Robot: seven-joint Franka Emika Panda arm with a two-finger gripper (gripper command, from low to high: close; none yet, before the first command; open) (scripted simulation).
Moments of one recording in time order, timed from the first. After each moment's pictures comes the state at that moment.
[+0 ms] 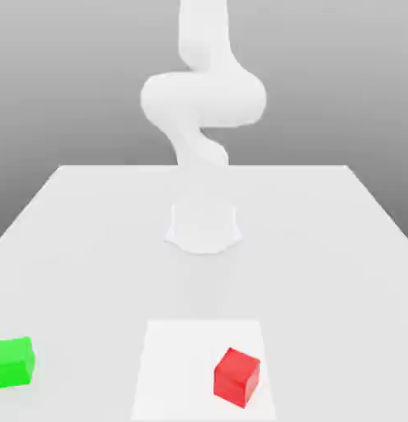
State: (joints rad) arm 0.04 -0.71 -0.03 -2.32 0.01 2.34 0.70
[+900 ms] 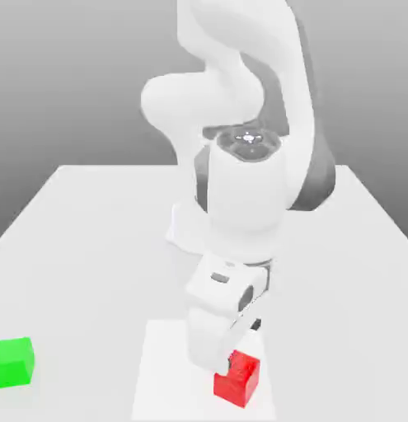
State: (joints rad) arm 0.25 0.27 -0.12 -2.54 0.10 2.81 -0.22
